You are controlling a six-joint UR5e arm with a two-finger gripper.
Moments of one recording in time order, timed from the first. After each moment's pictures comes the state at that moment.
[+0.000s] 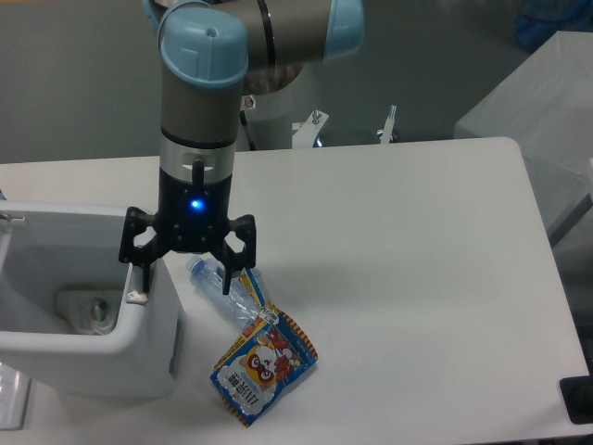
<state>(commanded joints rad) 2.24 -1.80 -1.49 -0.97 1.29 0.08</state>
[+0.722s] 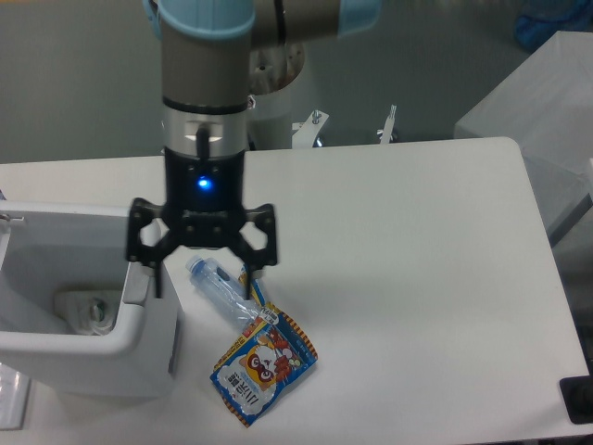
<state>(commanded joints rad) 2.30 -1.83 -1.29 -0.98 1.51 0.25</state>
